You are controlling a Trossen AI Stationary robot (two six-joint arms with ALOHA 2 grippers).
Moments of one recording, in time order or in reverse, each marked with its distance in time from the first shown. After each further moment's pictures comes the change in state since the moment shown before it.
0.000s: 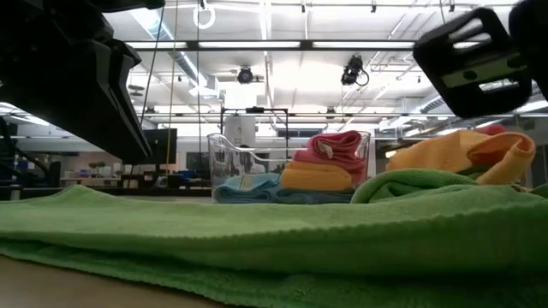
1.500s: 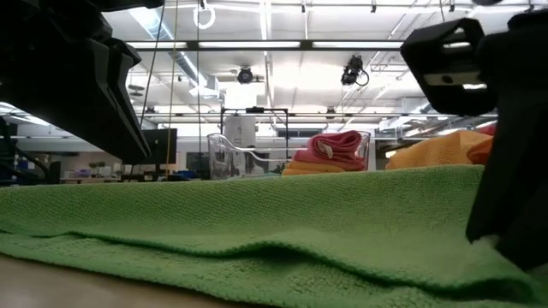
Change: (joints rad) left arm -0.002 0.000 0.000 0.002 0.000 0.007; right arm 0.006 0.061 0.026 -0.032 0.190 -0.107
